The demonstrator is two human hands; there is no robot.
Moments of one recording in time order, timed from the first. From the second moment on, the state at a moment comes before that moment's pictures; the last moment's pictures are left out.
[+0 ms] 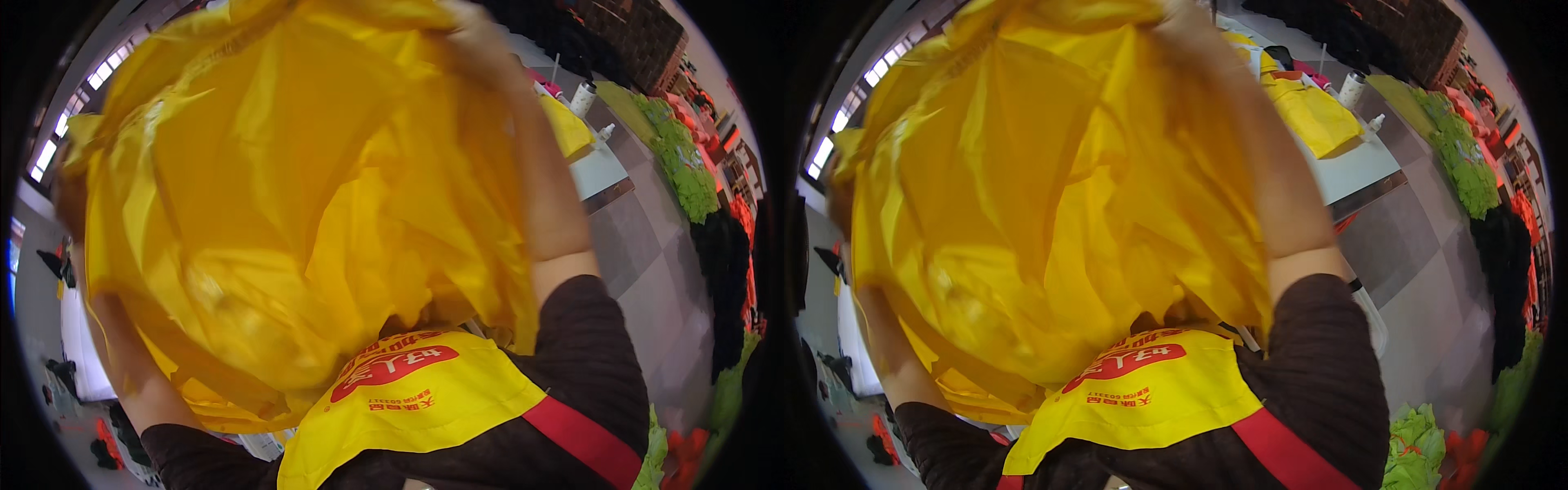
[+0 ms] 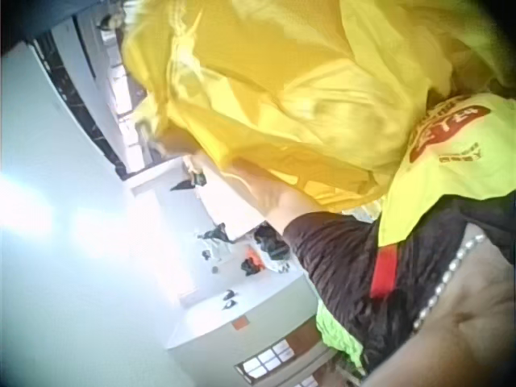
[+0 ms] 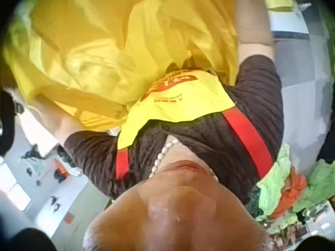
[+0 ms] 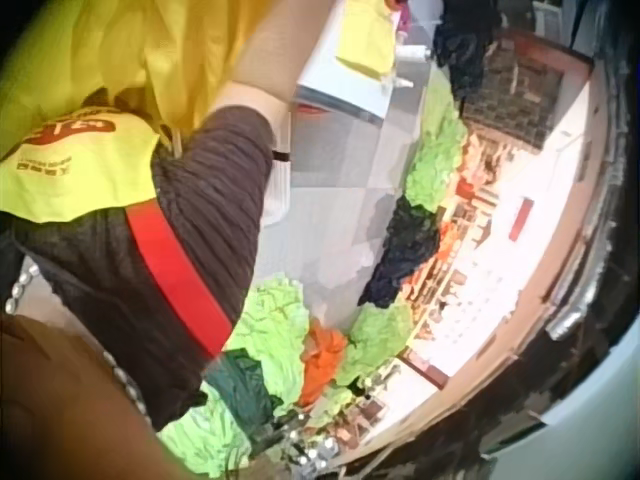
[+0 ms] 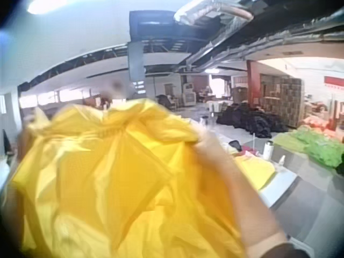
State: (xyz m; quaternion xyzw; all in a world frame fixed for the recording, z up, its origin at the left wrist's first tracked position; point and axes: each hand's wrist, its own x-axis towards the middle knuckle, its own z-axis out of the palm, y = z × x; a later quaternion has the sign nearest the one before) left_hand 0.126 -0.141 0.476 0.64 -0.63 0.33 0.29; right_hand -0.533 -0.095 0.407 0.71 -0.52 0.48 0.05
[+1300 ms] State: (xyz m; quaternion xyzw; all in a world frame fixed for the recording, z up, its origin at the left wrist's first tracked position) left_hand -0.209 -0.093 0.088 0.42 -0.06 -0.75 0.51; right_hand -0.340 -0.201 0.146 0.85 -0.35 0.24 -0.31
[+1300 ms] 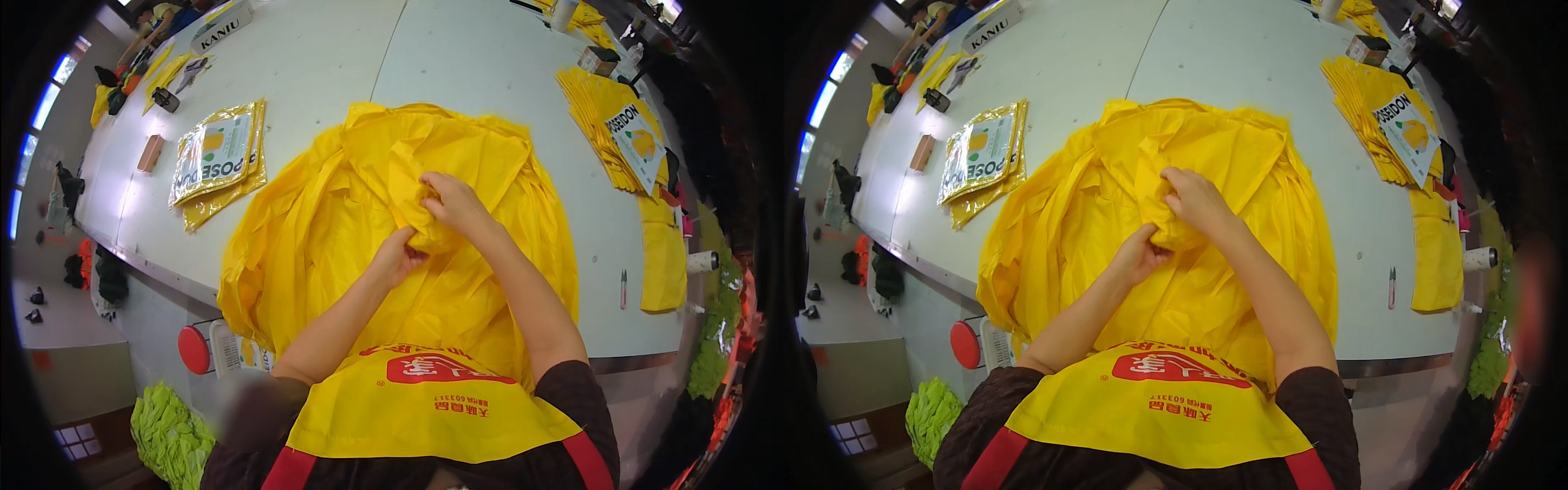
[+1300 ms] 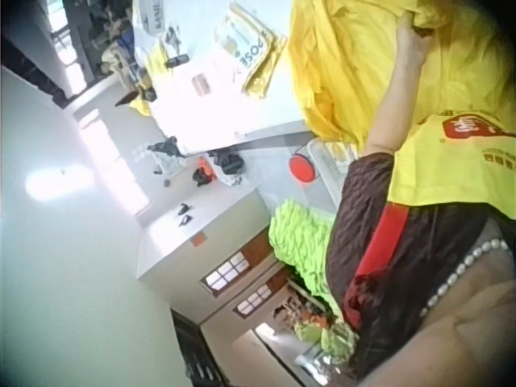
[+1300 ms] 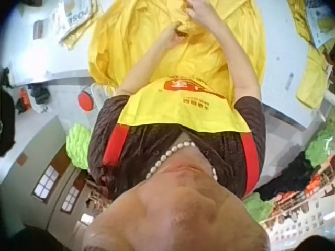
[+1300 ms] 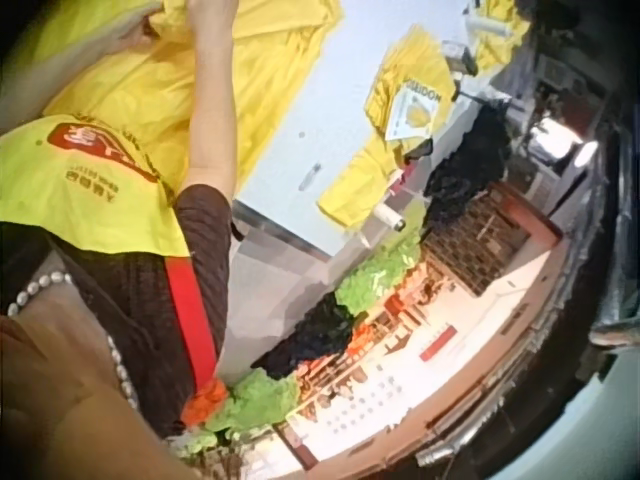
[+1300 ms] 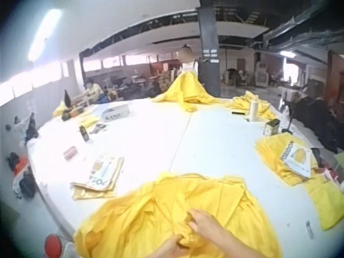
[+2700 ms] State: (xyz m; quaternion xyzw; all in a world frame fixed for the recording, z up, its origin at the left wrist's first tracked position) left_hand -0.075 -0.116 0.151 0.54 -0.78 0.04 0.32; right_hand -0.483 -0.162 0.136 0.84 -0.53 -0.04 -0.07
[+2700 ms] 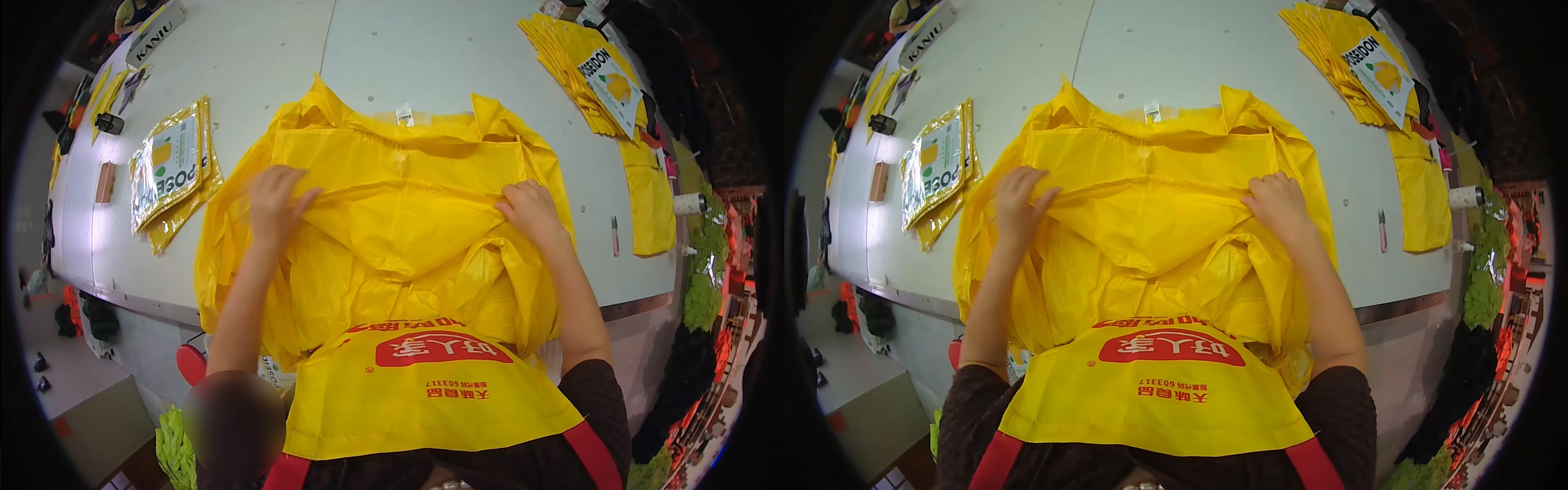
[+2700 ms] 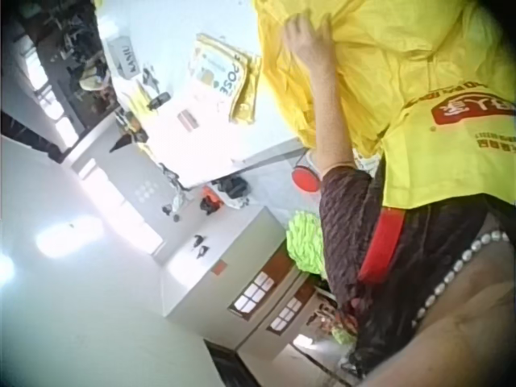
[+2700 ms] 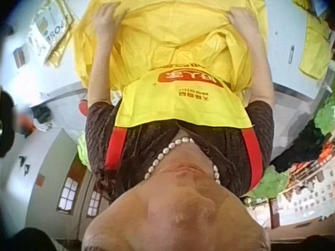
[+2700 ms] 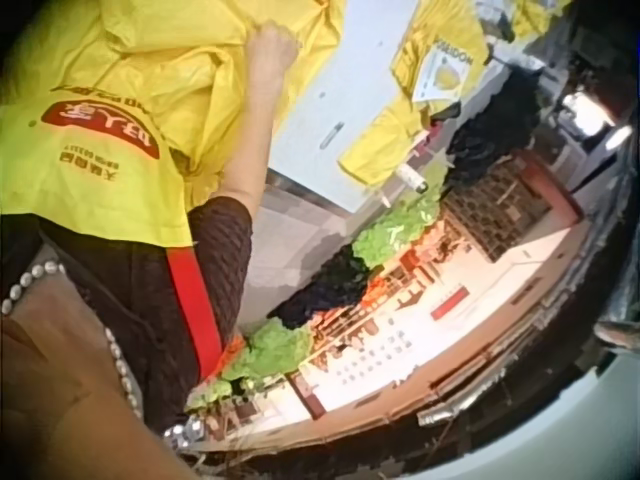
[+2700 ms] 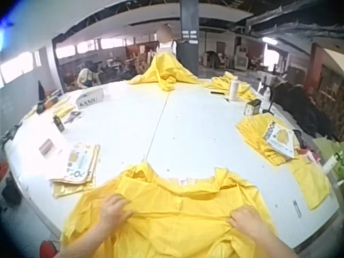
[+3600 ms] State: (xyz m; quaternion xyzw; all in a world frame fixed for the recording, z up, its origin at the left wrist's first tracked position) left_hand -0.076 -0.115 0.061 0.72 -0.37 -0.14 0.58; right_hand -0.490 -0.175 0.046 0.37 -0.68 0.54 -0.33
